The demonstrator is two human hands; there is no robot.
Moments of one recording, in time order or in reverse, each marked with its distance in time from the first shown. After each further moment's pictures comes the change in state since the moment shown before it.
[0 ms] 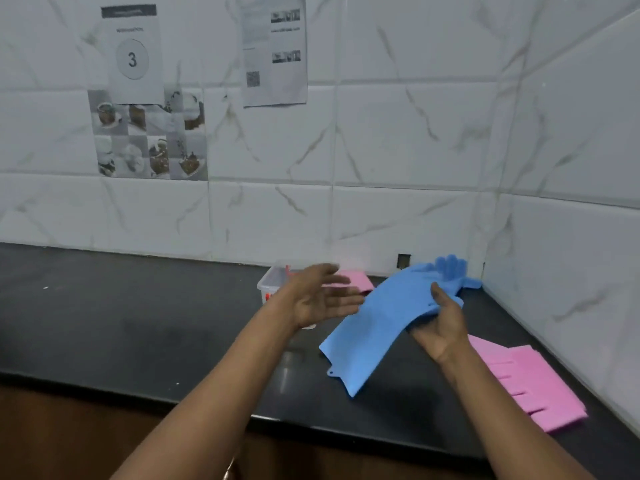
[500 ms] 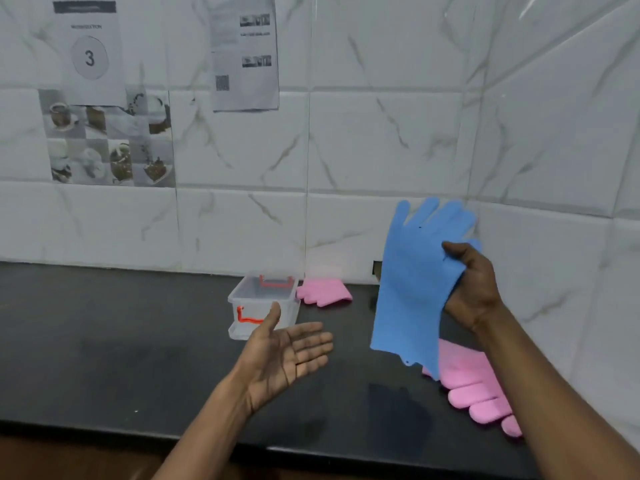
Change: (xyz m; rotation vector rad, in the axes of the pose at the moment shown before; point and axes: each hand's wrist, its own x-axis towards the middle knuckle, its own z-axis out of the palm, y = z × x) left_hand 0.011 -0.072 -0.055 -0.261 -0.099 0.038; right_hand -0.017 -0.096 0.028 -0.218 -0.282 -0.132
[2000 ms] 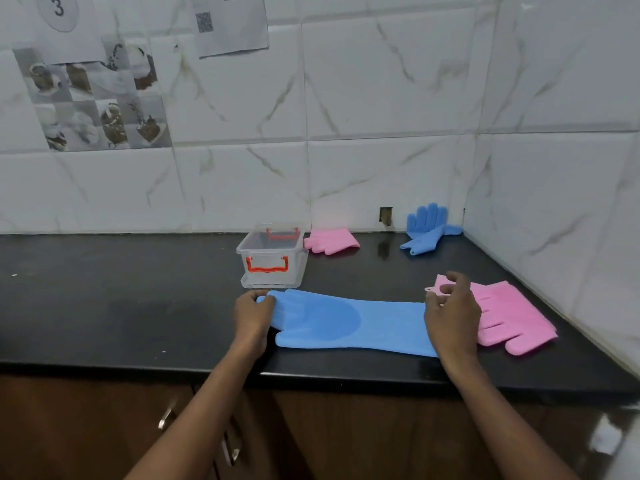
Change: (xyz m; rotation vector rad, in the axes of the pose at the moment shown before) left_hand 0.010 -0.021 -0.058 0.664 0.759 0.408; right_hand -0.079 0.122 -0.048 -1.296 0.691 -0.239
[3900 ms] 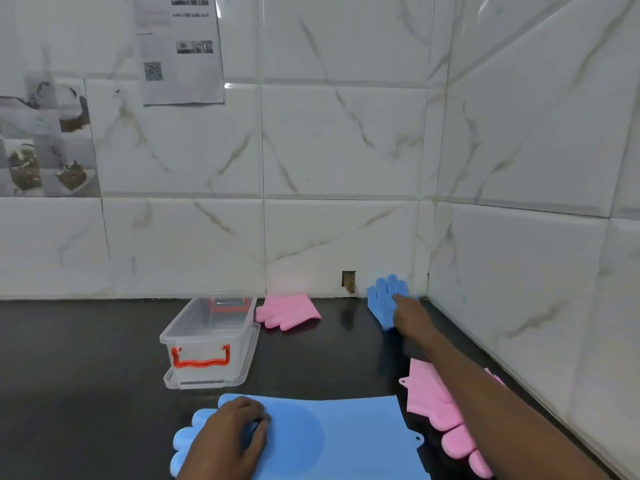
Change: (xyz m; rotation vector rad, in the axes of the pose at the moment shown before) left_hand 0.001 -0.009 0.032 0.816 -0.383 0.724; right_hand 0.224 0.030 0.090 -0.517 -0.412 -0.104
